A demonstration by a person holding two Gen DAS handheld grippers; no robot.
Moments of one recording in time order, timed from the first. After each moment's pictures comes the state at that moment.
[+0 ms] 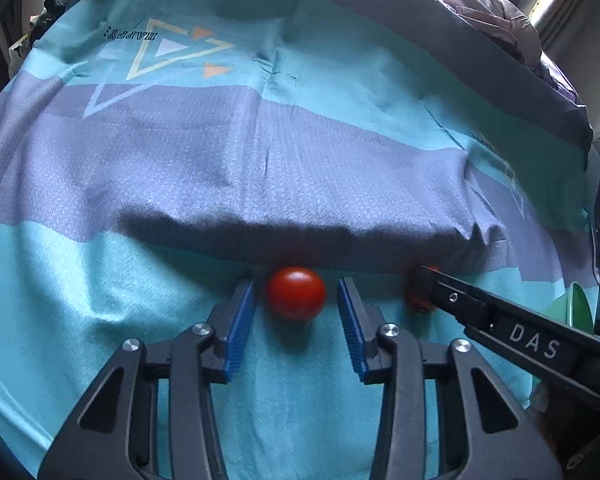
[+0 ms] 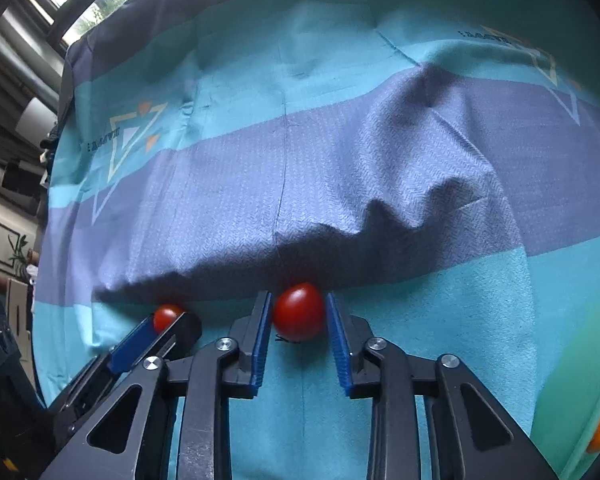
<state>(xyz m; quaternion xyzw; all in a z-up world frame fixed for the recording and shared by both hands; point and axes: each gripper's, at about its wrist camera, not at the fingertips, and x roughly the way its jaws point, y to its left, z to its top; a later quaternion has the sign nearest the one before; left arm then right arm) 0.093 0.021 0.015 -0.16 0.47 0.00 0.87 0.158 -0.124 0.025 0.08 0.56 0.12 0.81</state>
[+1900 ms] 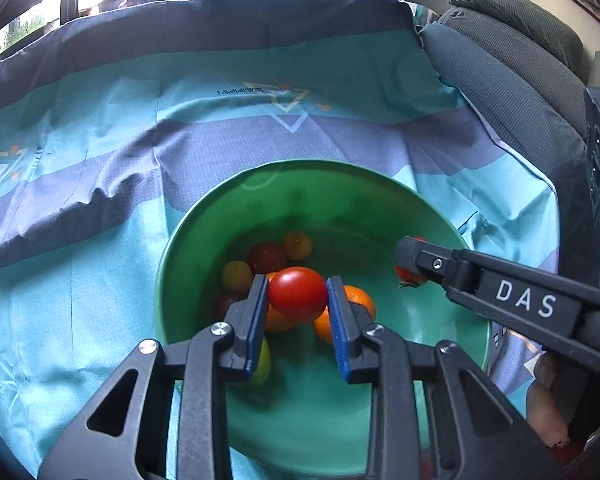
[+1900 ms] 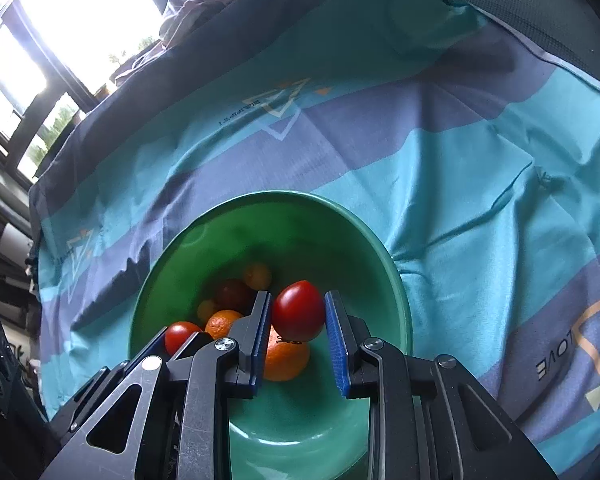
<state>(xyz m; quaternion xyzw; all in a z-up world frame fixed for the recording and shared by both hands) 0.032 -0.244 0.074 -0.03 0.43 -0.18 0.88 0.038 -0.377 0.086 0.20 0.47 -0.02 0.86</state>
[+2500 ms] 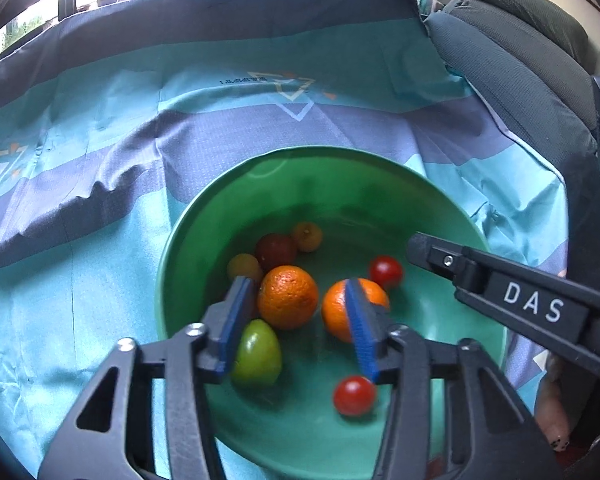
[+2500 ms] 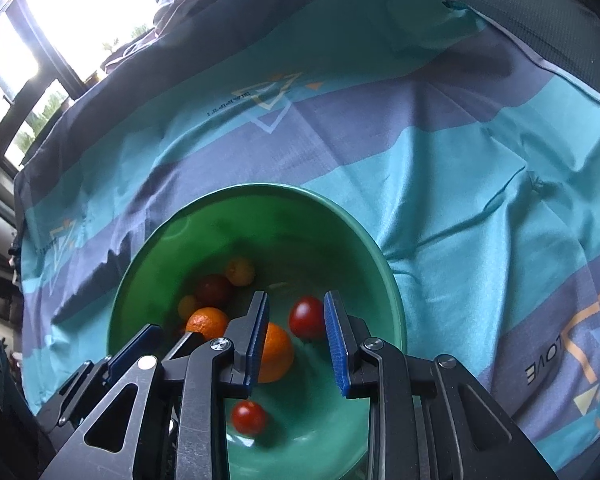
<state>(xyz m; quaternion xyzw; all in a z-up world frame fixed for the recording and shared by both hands) 0.034 -0.245 0.071 -0.02 0.45 -0.18 0.88 0.042 -0.375 0.083 0.17 0.48 -0.04 0.86</state>
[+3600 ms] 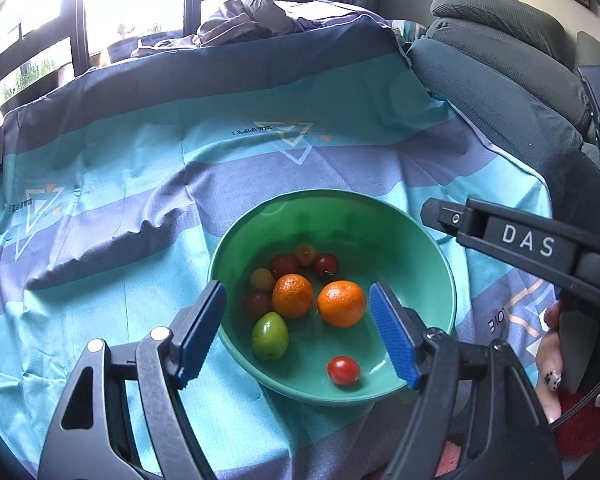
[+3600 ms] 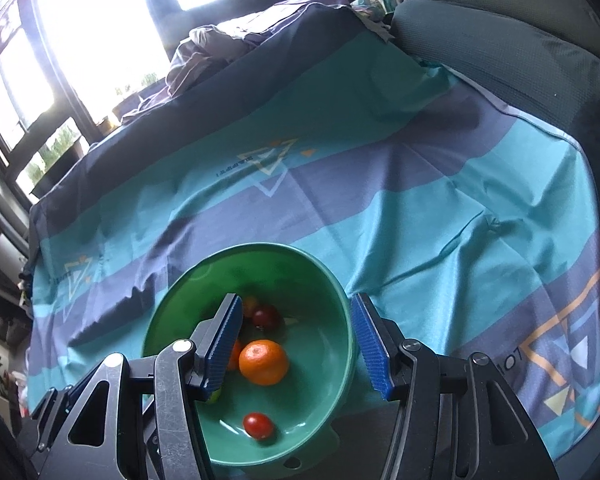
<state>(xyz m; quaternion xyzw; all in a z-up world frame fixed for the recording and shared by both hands) -0.019 -0.236 0.122 0.02 0.38 -0.16 0.91 0.001 -0.381 0.135 0.16 0.39 -0.06 0.90</state>
